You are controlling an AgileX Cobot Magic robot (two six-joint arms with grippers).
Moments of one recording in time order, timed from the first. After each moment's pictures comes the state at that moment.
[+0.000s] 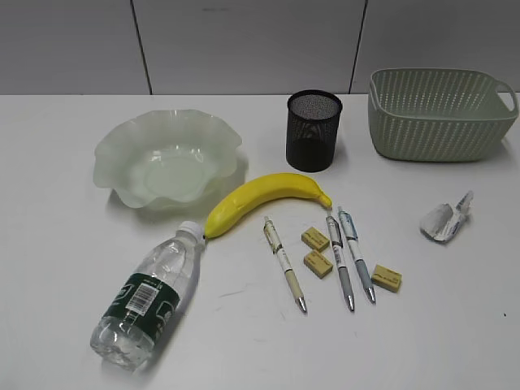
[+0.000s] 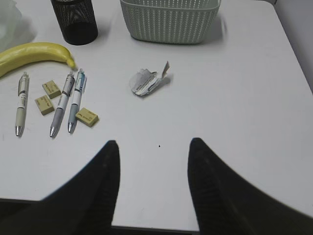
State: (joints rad) left arm -0.16 -0.01 -0.54 0.06 1.06 -0.14; right arm 0.02 -0.01 -0.51 0.10 1.04 -0.08
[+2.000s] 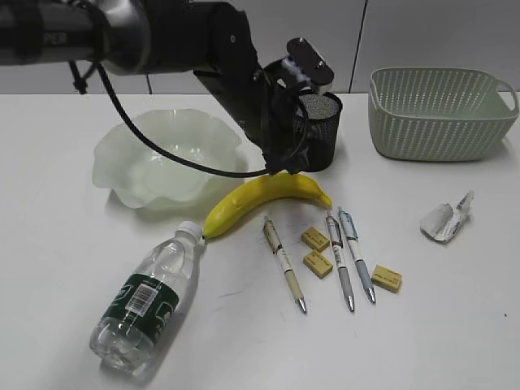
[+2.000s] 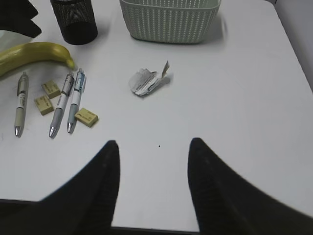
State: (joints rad) left arm -0.67 2.21 -1.79 -0.20 0.68 0.64; right arm 0.02 -0.01 -0.51 0.10 1.04 -0.08
